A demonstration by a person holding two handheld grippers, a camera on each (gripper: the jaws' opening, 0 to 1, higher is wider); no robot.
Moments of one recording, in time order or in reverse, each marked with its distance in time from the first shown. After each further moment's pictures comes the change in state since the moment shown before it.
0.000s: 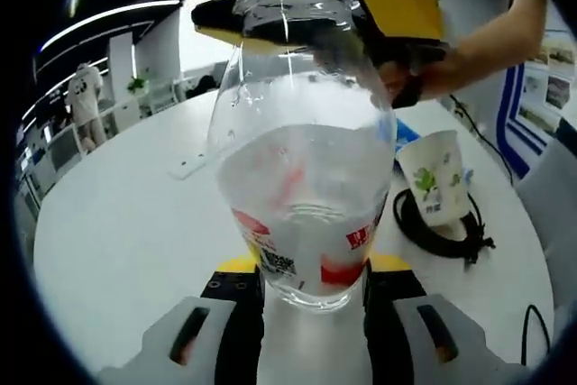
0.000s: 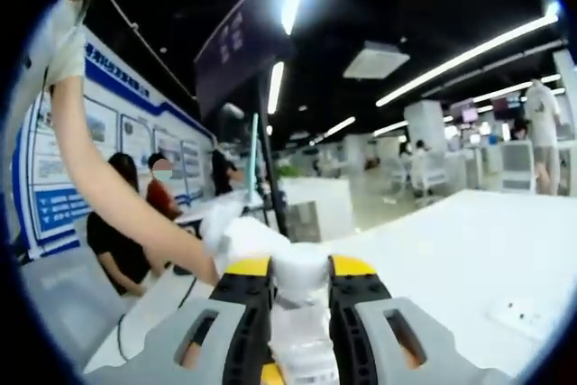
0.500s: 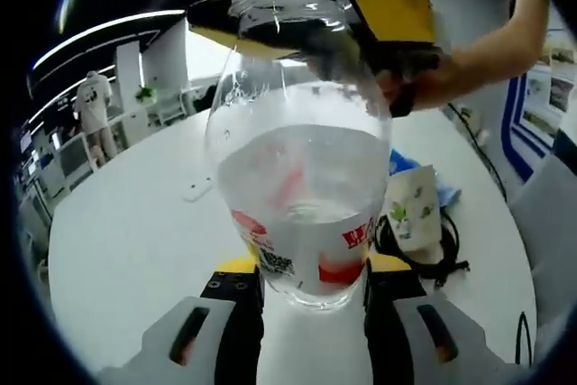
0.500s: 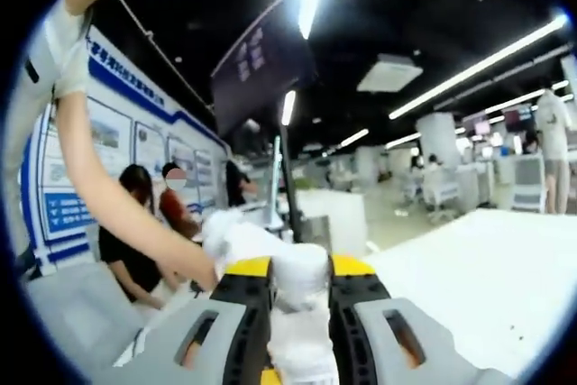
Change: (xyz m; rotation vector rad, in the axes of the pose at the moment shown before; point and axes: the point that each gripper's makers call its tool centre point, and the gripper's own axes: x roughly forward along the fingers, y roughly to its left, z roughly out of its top) left arm -0.022 -0.012 0.027 0.008 -0.021 0.047; right arm -0.002 0.025 0.033 -0.028 -0.039 0.052
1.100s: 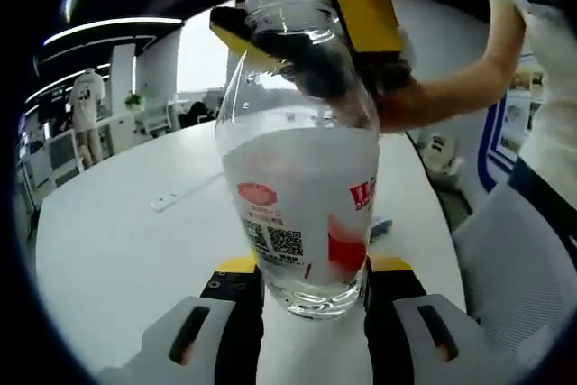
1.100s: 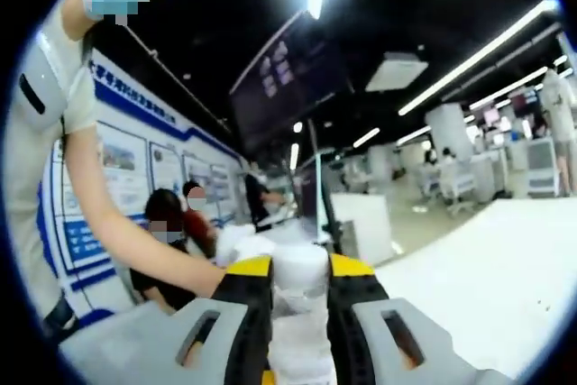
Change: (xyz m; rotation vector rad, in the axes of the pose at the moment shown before) left arm -0.065 -0.089 0.034 -0.063 -0.129 -0.071; right arm -0.014 0.081 0.051 0.093 -0.077 0.063
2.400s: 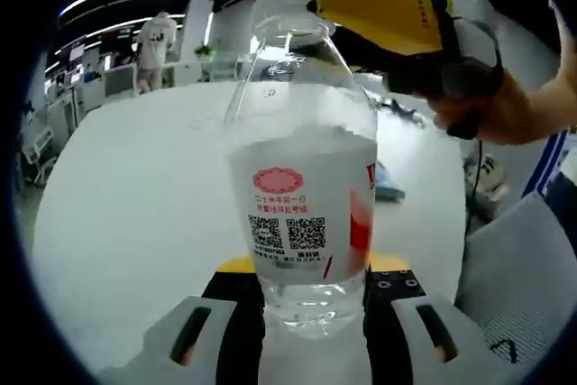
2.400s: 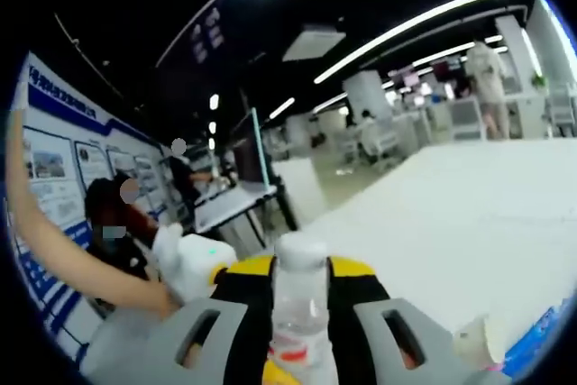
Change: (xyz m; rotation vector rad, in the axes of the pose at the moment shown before) left arm -0.016 -0.062 -0.073 -0.181 0.069 0.202; right arm -0.031 0.049 -0.072 0.103 0.165 -0.341
